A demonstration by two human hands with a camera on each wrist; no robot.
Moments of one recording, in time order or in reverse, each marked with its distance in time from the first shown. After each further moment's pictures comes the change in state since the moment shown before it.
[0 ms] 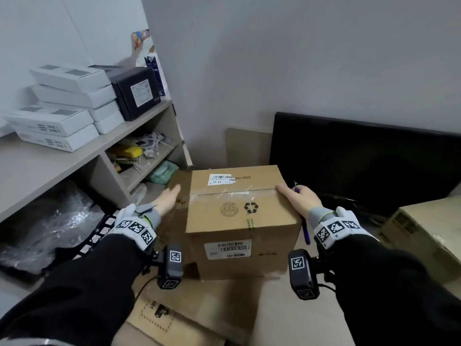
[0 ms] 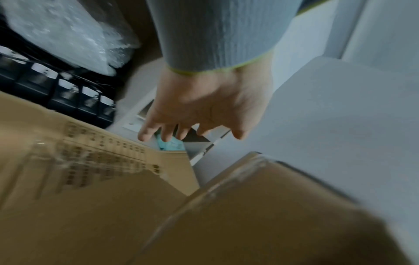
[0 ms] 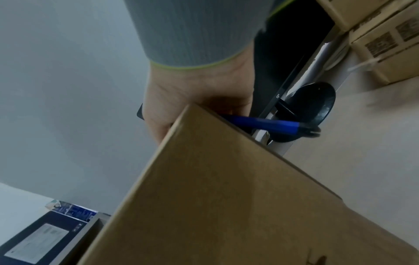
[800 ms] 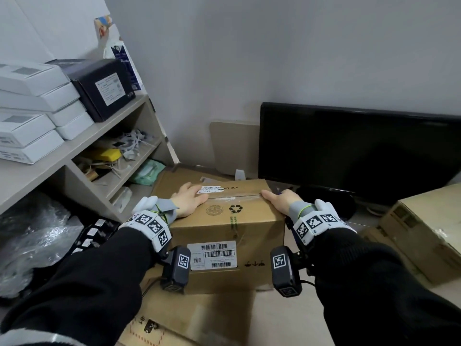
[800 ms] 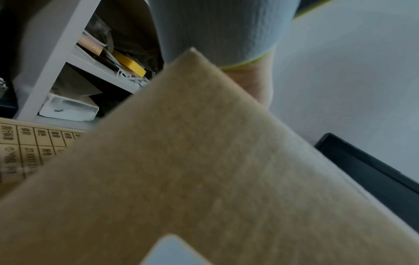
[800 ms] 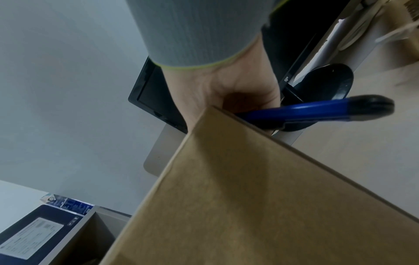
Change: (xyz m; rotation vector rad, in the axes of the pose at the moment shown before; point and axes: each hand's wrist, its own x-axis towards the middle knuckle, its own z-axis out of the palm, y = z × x) left_hand 0.021 0.044 0.054 0.624 -0.229 0.245; right_hand 0.032 -0.003 0.016 -0.256 -0.176 0.228
